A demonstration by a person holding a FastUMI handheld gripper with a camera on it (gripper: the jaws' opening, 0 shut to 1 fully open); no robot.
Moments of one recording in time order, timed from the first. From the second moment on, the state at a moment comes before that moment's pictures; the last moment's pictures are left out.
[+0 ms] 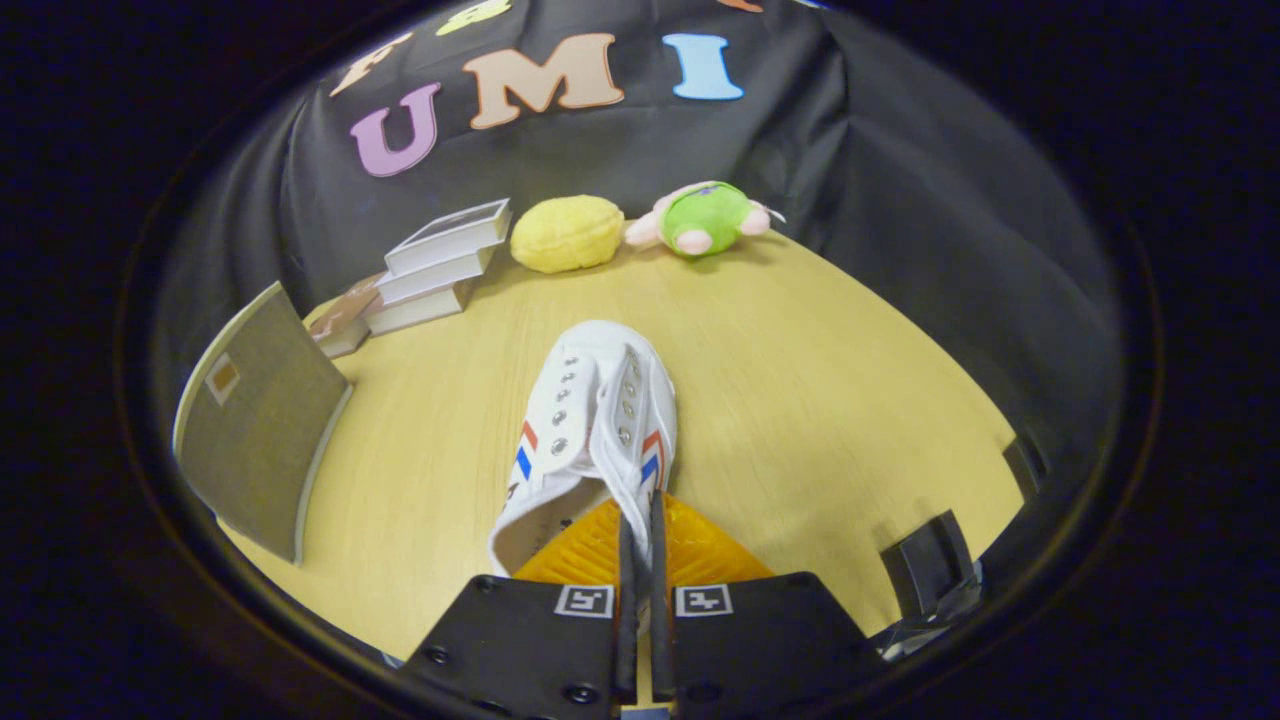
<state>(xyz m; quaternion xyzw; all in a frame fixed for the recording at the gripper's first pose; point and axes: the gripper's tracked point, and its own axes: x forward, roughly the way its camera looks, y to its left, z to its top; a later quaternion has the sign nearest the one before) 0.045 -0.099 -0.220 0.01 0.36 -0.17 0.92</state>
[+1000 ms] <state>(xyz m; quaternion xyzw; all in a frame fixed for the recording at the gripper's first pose) 0.030 -0.044 -0.217 0.35 0.35 -0.05 0.87</state>
